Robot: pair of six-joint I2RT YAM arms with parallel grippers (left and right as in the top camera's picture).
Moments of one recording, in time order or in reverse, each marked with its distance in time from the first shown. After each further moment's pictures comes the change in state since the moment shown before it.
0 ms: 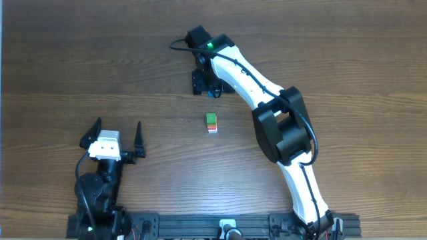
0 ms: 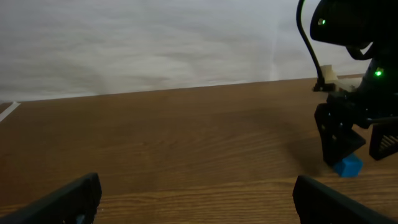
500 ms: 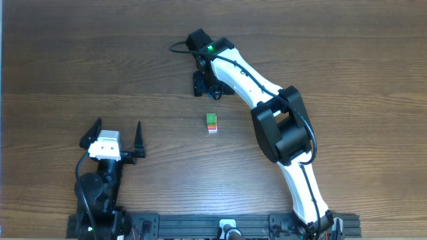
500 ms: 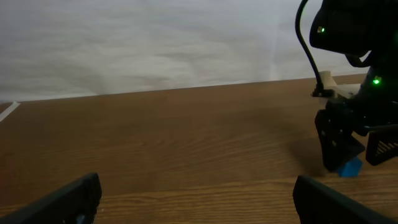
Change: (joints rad) left arm 0.000 0.000 0.000 0.000 0.000 0.000; right arm 0.000 0.000 -0.036 0.039 -0.003 -0.003
